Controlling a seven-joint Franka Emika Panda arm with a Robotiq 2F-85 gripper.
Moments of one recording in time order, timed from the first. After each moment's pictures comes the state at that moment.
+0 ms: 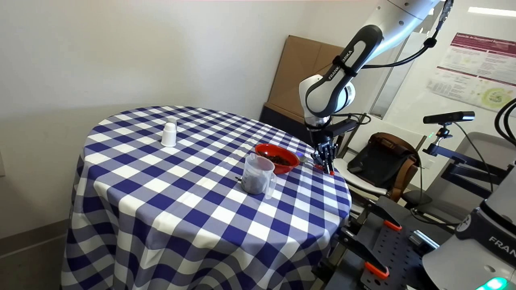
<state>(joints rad) -0.21 0.61 -0.23 -2.10 -0.38 2.25 0.16</state>
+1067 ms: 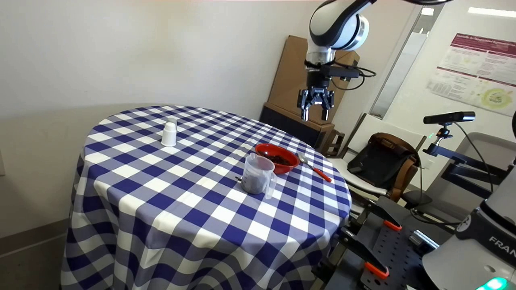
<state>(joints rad) -0.16 0.26 -0.17 -2.08 -0.15 2.09 0.14</state>
